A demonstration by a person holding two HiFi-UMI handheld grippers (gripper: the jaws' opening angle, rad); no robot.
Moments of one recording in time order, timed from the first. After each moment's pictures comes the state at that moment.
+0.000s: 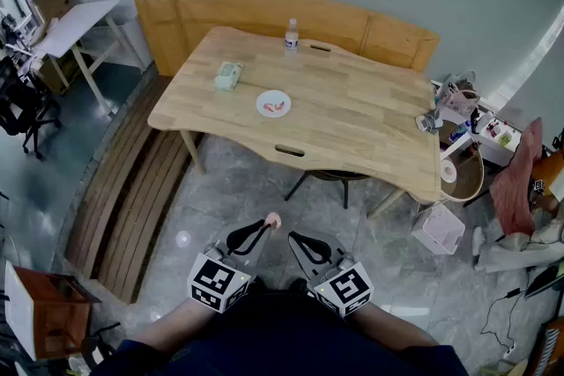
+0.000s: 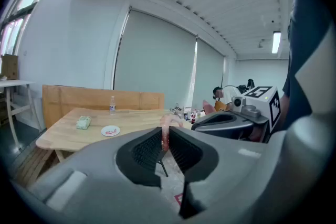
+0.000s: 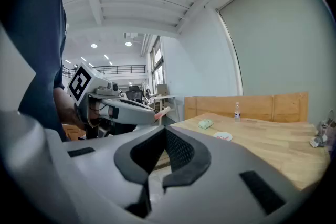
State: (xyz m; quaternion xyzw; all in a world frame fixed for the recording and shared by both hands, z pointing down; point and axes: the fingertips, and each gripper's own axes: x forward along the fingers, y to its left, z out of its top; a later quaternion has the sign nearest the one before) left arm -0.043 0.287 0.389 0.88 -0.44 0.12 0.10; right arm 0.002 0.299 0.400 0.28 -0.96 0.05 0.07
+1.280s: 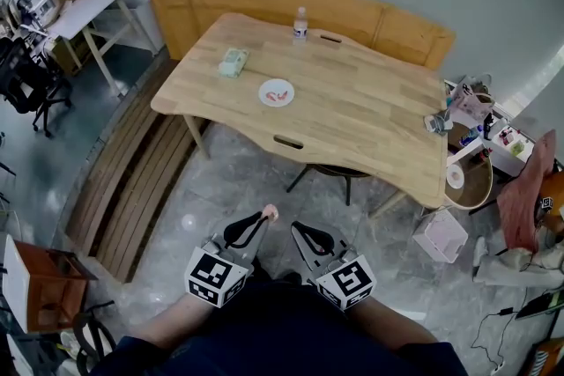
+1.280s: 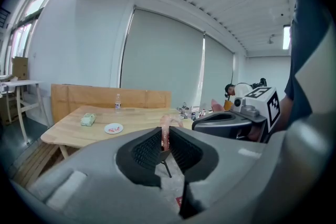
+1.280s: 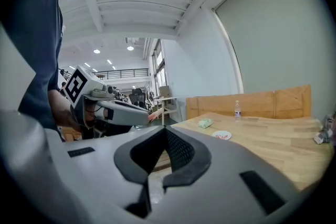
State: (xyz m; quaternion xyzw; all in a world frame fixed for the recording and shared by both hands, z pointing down) left arm -0.006 0.273 0.402 0.86 -0.49 0.13 0.11; right arm 0.049 0.275 0.414 0.25 -0.96 0.07 0.06
